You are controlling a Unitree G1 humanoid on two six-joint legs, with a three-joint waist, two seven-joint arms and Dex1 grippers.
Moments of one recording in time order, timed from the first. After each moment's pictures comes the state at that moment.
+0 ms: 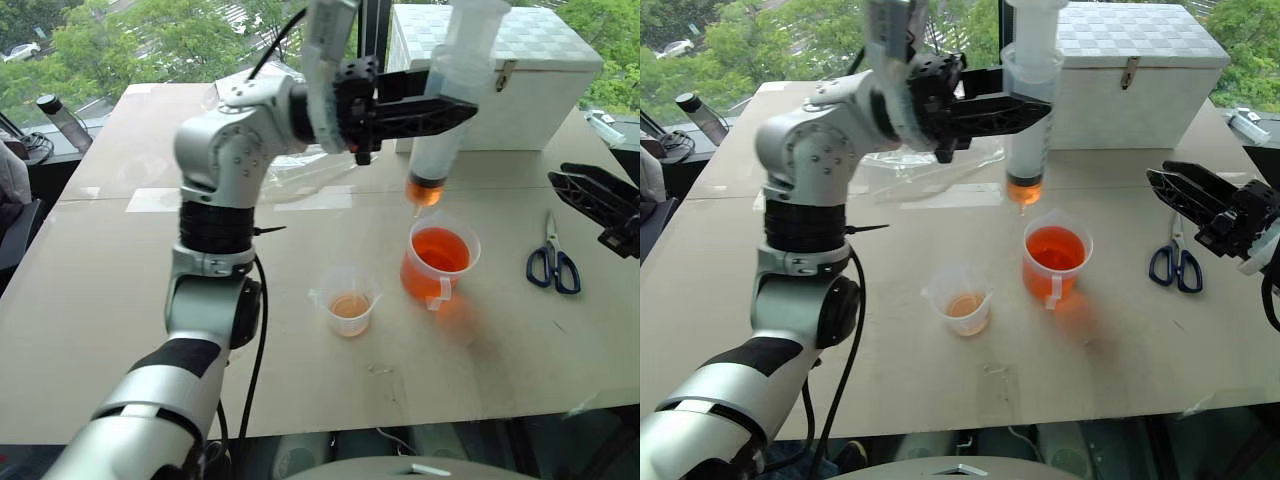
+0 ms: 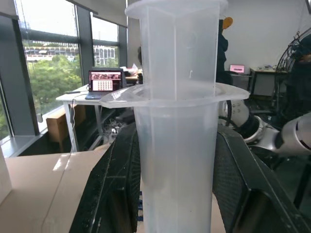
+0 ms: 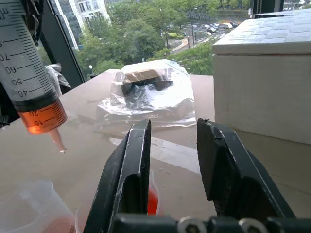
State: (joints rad) left arm -1.11 0.39 0.05 -0.01 -0.75 0.86 -1.19; right arm -0.14 -0.89 -0.62 -0.52 1.35 0.80 0.38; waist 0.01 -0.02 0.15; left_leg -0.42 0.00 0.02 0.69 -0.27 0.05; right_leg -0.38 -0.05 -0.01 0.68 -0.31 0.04
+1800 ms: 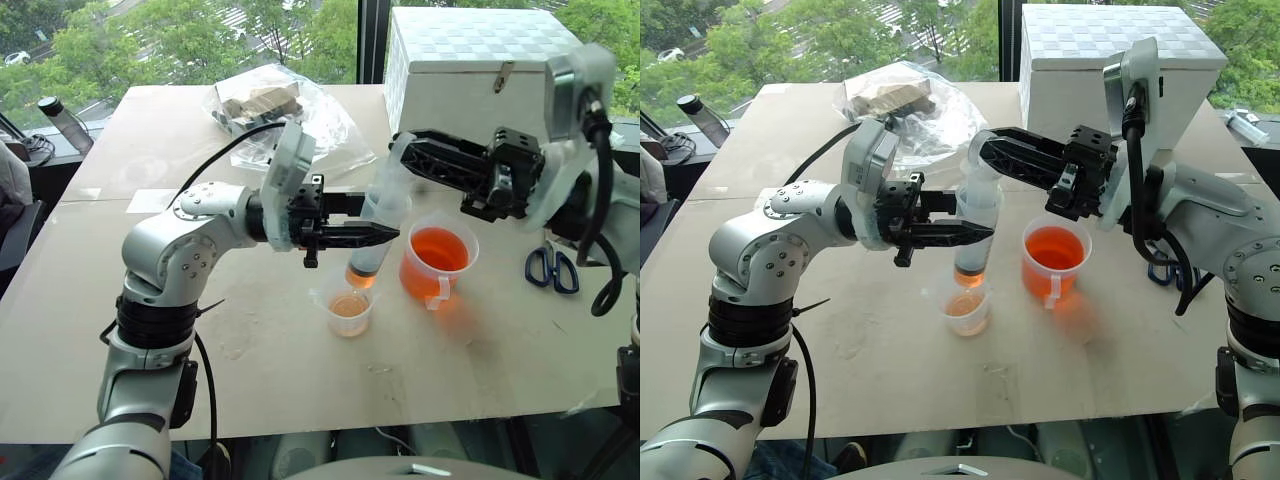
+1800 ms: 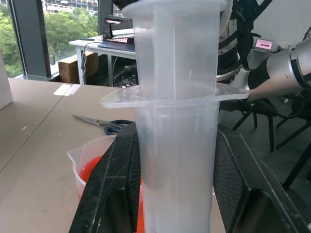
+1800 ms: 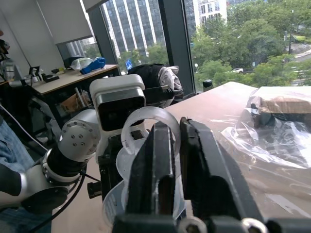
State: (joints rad) left arm -0.68 0.57 -0.02 -0.30 -0.79 0.79 -1.12; right arm -0.72 -0.74 -0.08 -0.53 1.53 0.86 0.16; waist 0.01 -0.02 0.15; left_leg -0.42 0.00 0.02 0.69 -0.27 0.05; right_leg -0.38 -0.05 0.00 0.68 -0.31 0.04
